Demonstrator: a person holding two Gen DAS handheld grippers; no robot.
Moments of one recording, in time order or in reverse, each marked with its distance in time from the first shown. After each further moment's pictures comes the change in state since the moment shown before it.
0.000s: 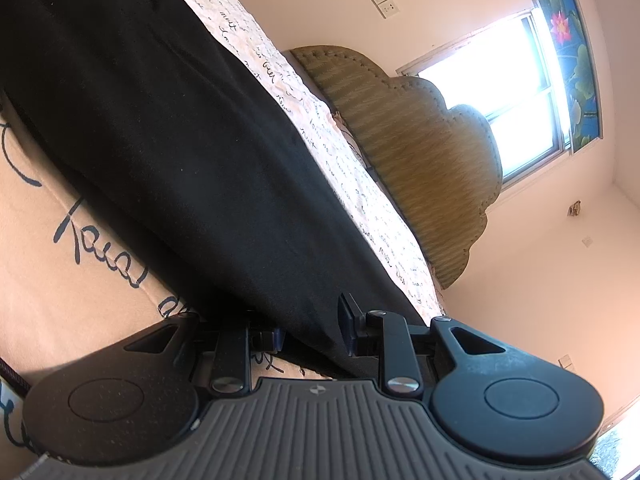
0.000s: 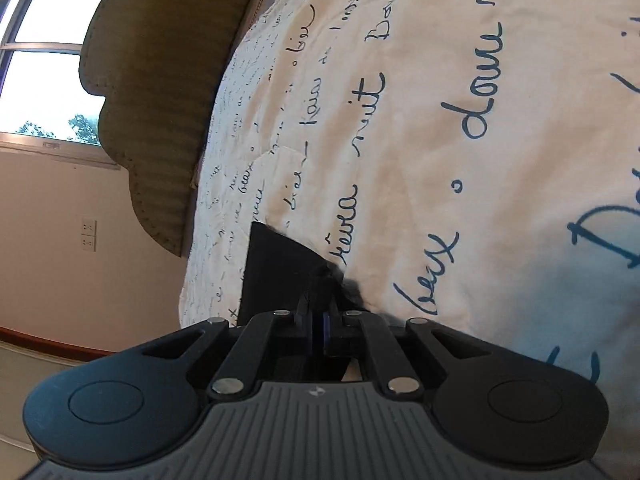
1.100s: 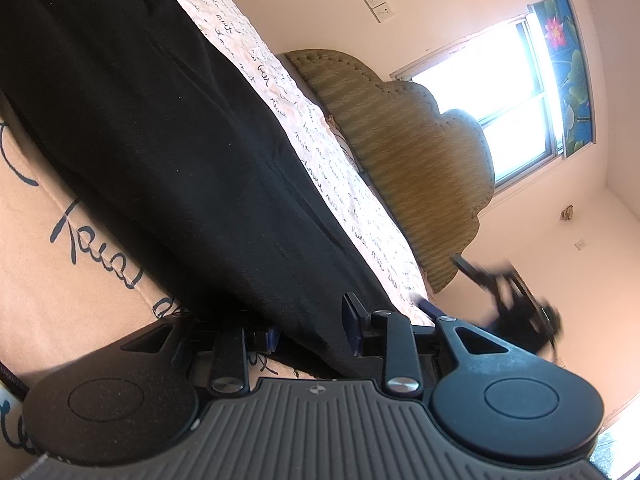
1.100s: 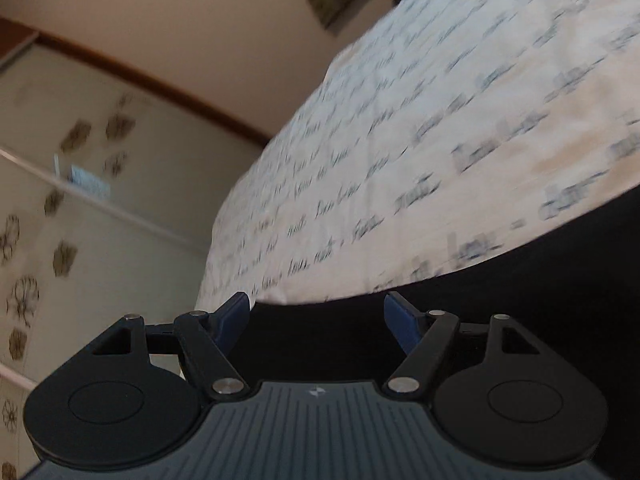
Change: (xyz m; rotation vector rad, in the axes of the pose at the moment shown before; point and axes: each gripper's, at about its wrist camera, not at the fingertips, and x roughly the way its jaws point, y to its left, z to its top) left arm -0.002 0.007 0.000 -0.007 -0.011 -0.035; right arm 0.176 0.207 -0.174 -0.593 0.625 0.186
